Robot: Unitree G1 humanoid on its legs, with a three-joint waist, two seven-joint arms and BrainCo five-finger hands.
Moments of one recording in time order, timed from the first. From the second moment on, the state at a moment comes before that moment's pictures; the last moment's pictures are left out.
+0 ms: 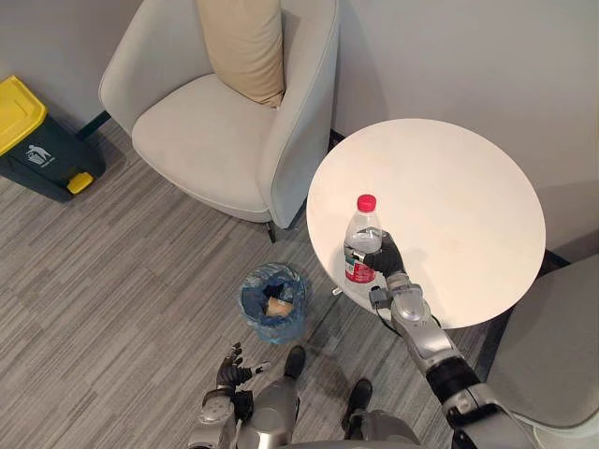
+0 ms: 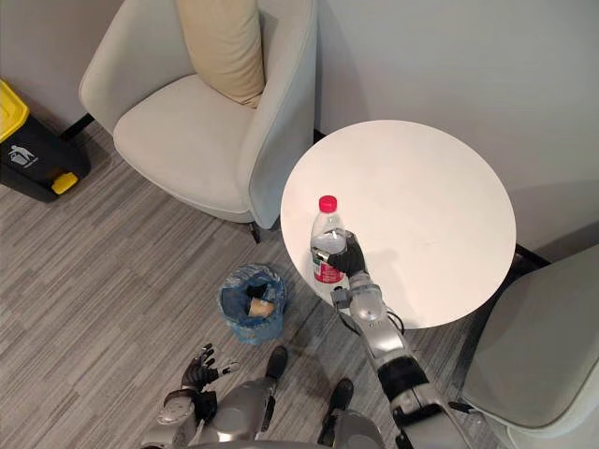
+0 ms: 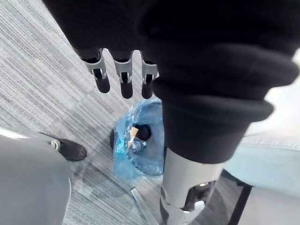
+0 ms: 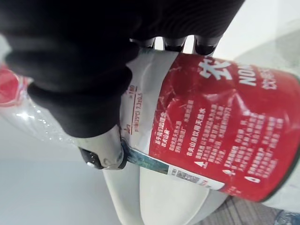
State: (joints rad) left arm 0.02 0.09 -0.05 0.94 -0.17 -0.20 0.10; right arm -0.25 -0.18 0.25 0.35 0.00 -0.19 -0.22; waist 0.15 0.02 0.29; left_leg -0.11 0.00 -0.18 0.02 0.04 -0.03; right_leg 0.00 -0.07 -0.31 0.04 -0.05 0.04
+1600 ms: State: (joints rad) left arm 0.06 0.14 -0.19 1.00 -0.10 -0.20 0.11; right arm 0.09 -0.17 0.30 -0.05 -0.29 -0.23 -0.25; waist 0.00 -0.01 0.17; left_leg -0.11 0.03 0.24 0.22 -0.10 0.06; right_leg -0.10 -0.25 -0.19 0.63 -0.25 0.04
